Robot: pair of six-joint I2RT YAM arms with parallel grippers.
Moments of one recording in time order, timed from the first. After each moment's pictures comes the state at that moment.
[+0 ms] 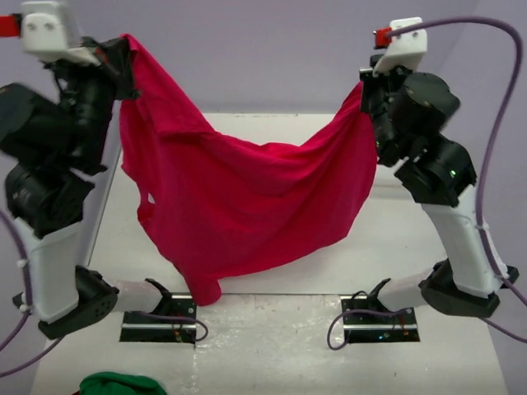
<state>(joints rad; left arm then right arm) -0.61 1.28 2.31 -0.65 -0.45 0.04 0.81 1.36 2.14 -0.65 0.83 -0.25</state>
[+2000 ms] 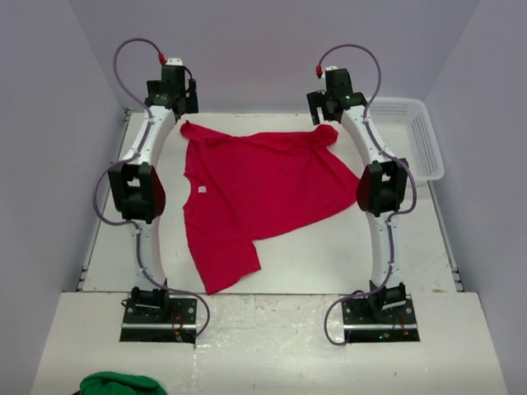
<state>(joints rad) -0.10 2.23 2.18 -0.59 -0.38 -0.09 0.22 2.42 2.41 -0.72 0.22 -0.13</state>
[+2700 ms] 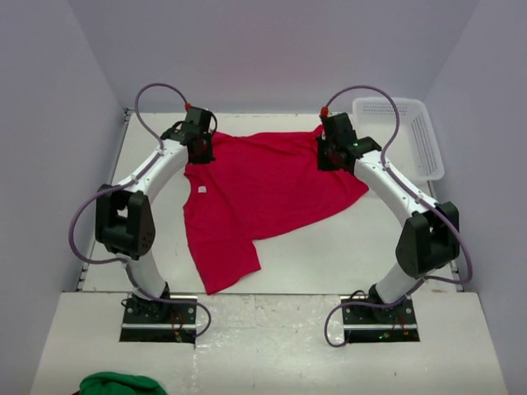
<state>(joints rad) -0.29 1.78 1.50 -0.66 -0.22 -0.32 0.39 1.64 1.44 -0.64 0.14 0.27</state>
